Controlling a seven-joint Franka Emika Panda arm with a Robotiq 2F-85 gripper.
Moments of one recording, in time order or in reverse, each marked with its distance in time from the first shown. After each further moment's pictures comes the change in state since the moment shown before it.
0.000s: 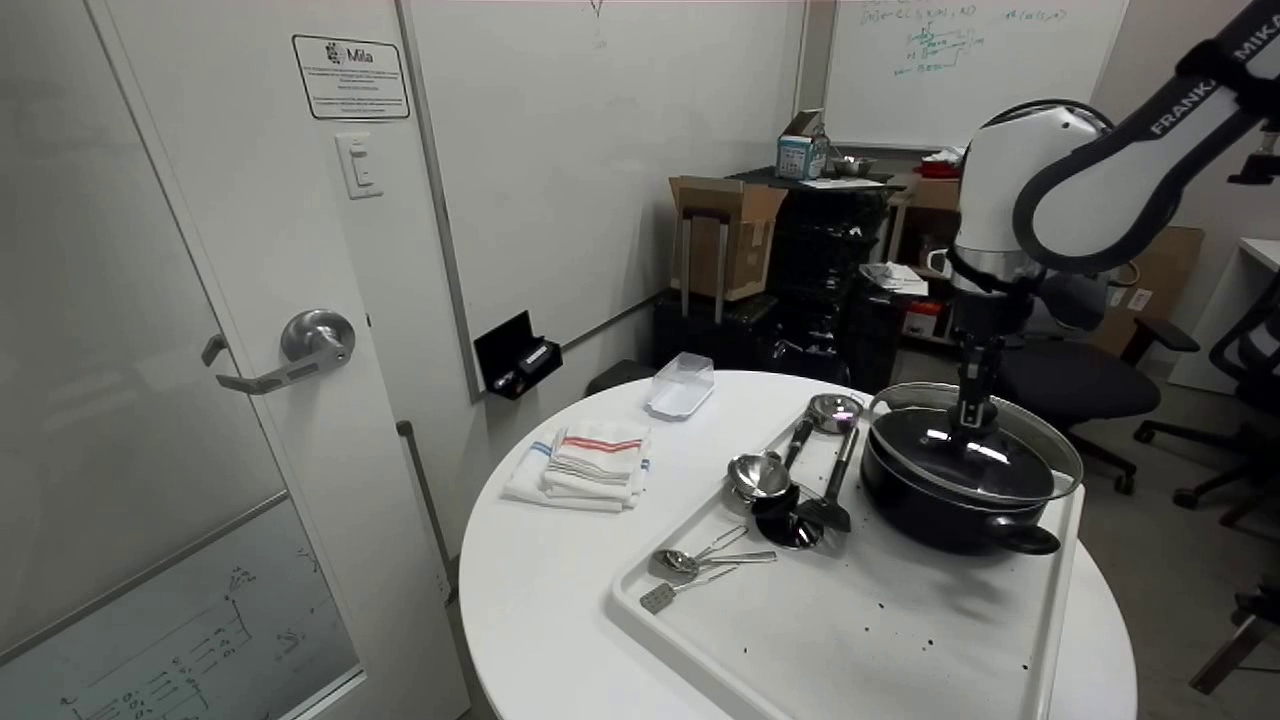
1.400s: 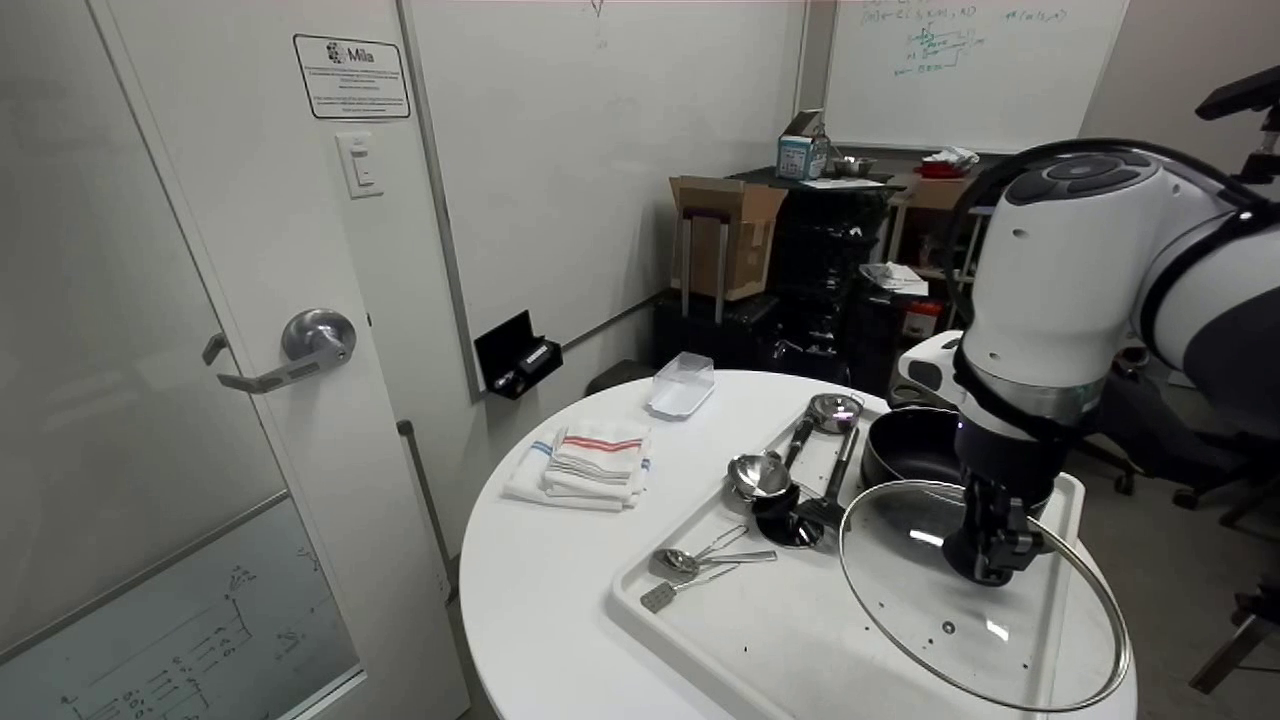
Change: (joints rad) arm 0.364 -0.060 0.104 -0.197 -0.230 0.129 0.252
